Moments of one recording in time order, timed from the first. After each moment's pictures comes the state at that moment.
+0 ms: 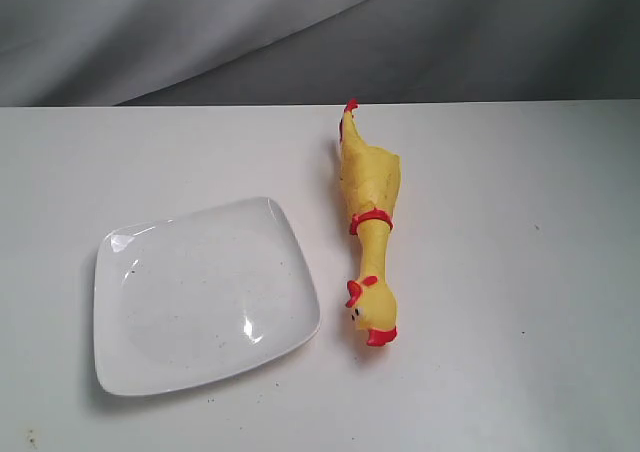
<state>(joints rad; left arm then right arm) 0.17 0.00 0.00 -0.04 0.26 -0.04 -0.03 0.00 0.00 -0.05 0.09 0.00</state>
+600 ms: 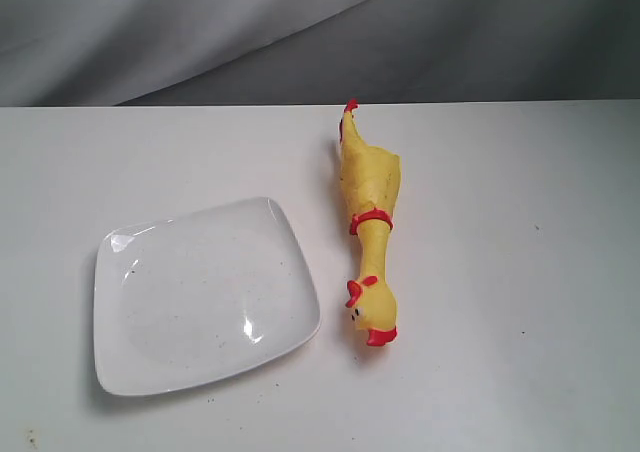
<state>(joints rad) 0.17 0.00 0.00 -0.04 0.26 -0.04 -0.03 0.00 0.00 -0.05 -0.44 0.20</state>
